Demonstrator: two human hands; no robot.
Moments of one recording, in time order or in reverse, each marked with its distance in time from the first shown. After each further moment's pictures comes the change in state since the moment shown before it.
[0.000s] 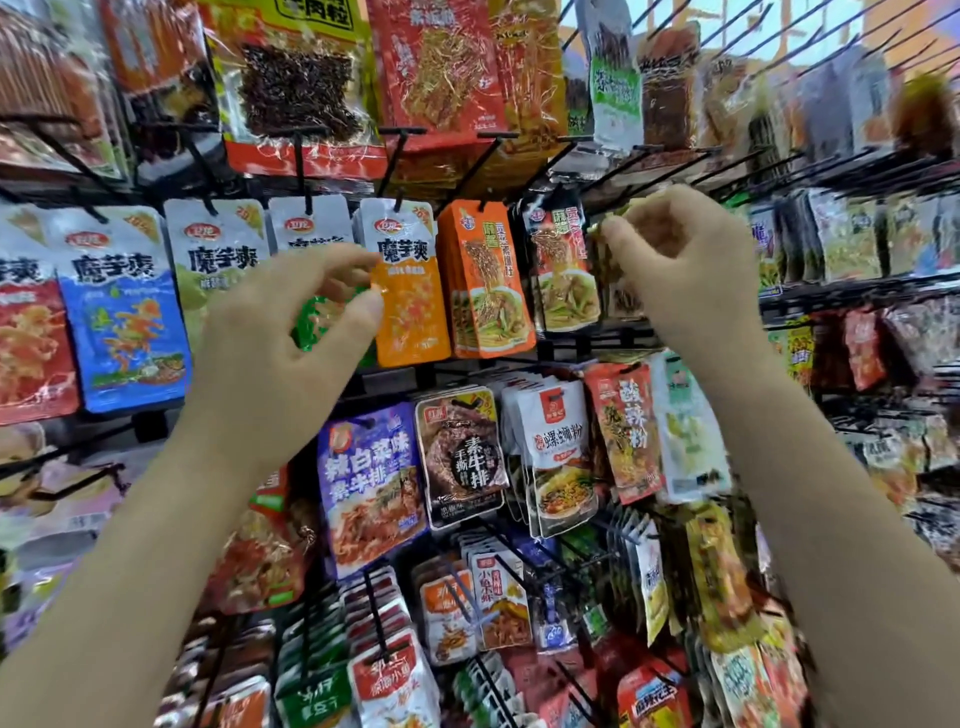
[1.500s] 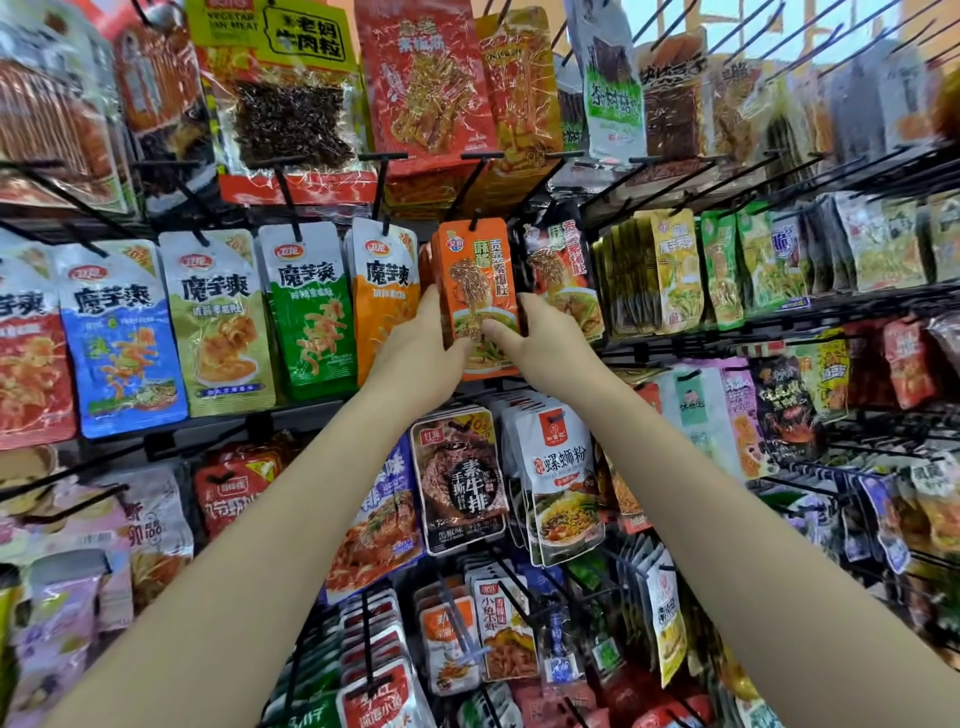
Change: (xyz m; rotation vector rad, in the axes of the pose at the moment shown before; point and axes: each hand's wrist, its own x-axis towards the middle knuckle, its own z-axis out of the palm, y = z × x) left_hand 0.062 -0.022 0.123 0.176 -0.315 -0.389; right_hand 0.003 0.046 0.101 0.032 -0.537 0.186
